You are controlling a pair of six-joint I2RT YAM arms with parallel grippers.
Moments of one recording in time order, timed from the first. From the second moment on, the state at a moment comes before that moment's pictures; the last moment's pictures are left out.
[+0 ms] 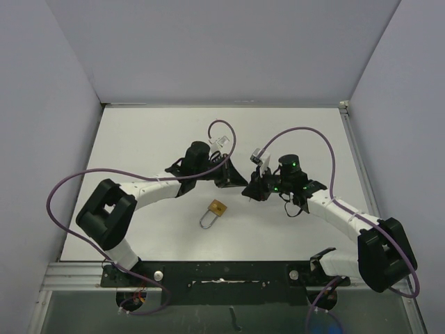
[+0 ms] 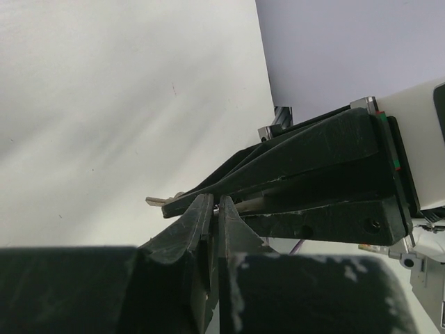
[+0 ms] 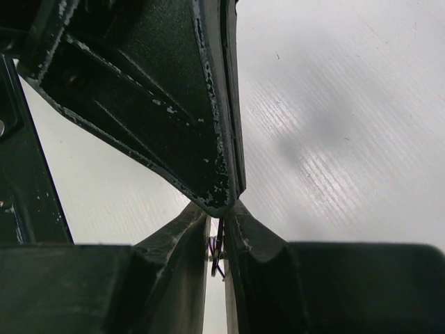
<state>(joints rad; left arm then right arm) -0.69 1.67 0.97 0.26 0.60 -0.98 0.47 1.25 0.67 -0.02 -0.64 -0.04</state>
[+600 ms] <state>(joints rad) -0.66 1.67 0.96 0.22 0.57 -0.99 0.46 1.19 0.67 0.01 -0.61 -0.03</state>
